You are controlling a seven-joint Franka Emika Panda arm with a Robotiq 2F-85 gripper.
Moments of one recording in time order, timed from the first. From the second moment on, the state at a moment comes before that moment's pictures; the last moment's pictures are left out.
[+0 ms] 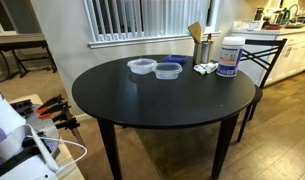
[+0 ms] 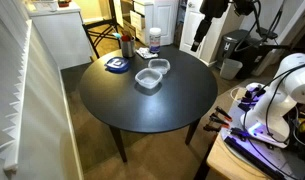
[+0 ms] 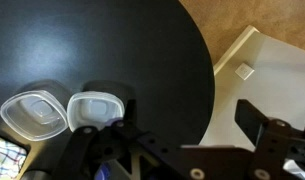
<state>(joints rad) 0.20 -0.61 0.18 -2.34 0.17 1.92 0.09</state>
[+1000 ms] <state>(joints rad) 0.20 -0.54 0.00 -2.33 0.25 2.06 -0.12</state>
